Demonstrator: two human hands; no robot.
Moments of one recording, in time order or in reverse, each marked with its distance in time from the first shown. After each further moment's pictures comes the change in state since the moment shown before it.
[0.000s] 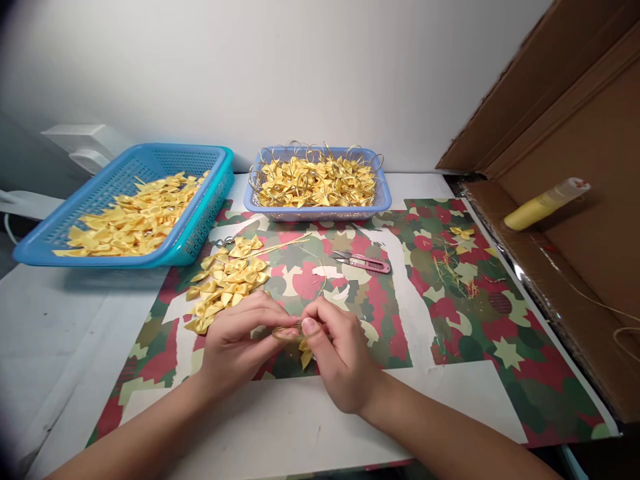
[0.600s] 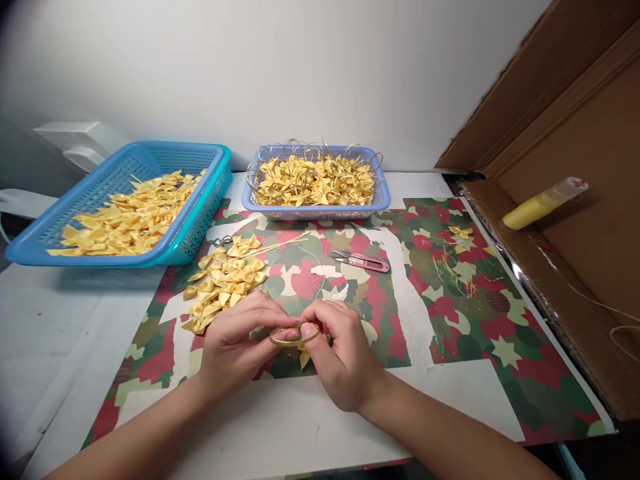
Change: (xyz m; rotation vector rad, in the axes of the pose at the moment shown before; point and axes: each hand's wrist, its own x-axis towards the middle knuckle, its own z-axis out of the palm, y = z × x) left_hand -0.001 0.001 0.002 0.018 -0.008 -0.006; right_hand 0.001 -0.003 -0.003 -0.139 0.022 -0.061
